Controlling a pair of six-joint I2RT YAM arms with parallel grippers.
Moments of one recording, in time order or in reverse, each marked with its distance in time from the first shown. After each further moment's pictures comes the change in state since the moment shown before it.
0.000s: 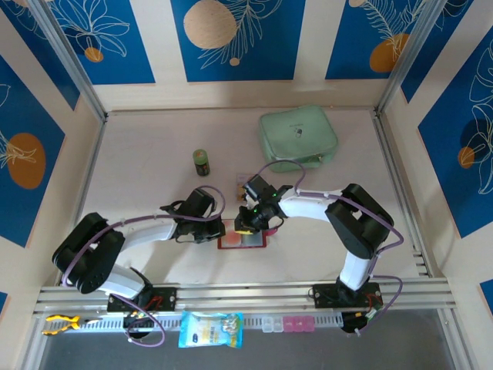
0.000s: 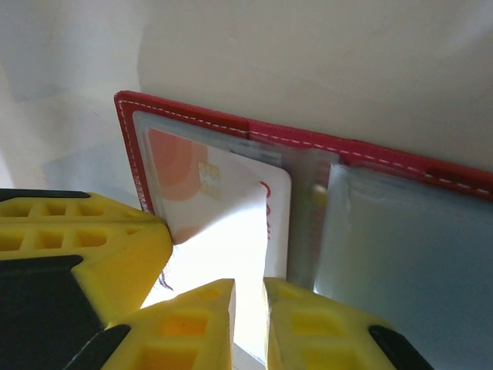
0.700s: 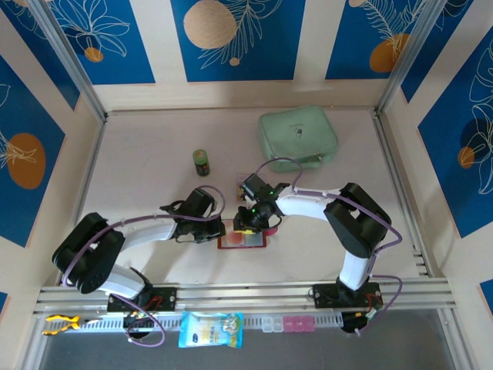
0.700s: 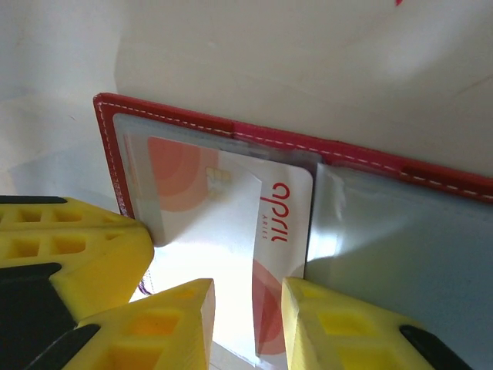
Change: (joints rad) left arm 0.002 0.000 -0.001 0.001 0.003 0.000; right arm 0.011 0.012 0.052 -0.093 0.059 -0.029
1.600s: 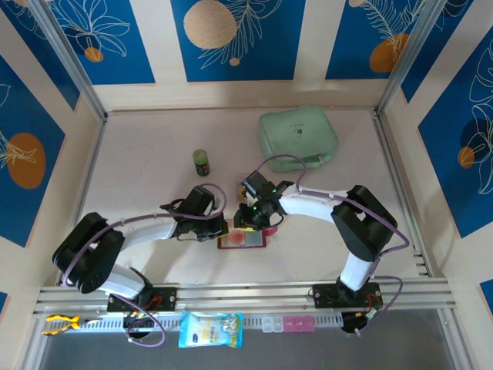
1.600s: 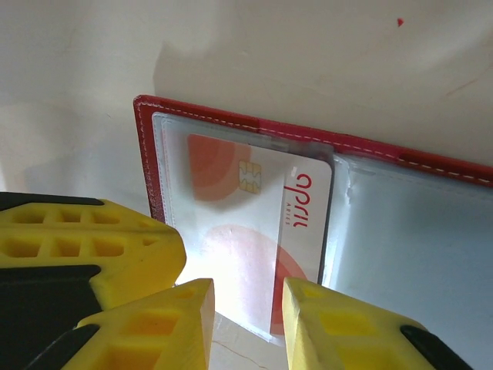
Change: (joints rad) left arm 0.002 0.006 0.015 0.032 0.064 -0.003; right arm -0.010 -0.047 0.003 -0.022 0.003 -0.003
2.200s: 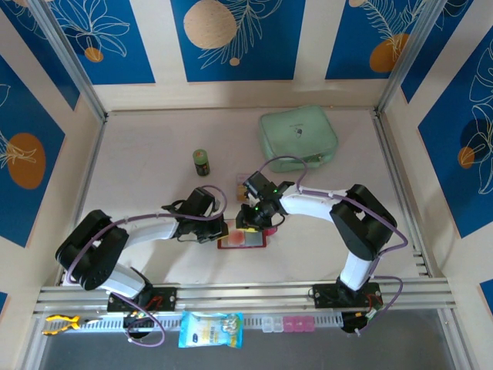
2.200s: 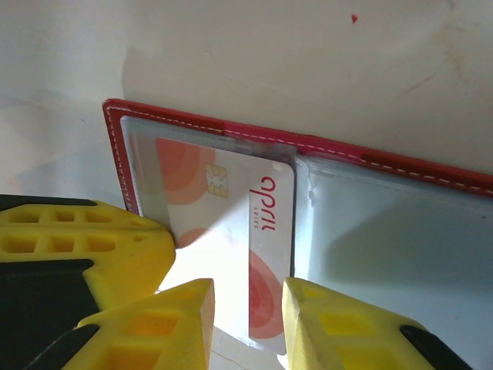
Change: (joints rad) left arm 0.000 0.023 -0.013 0.019 0.004 -0.008; right arm -0.013 0.011 -0.016 0.002 -0.002 0.000
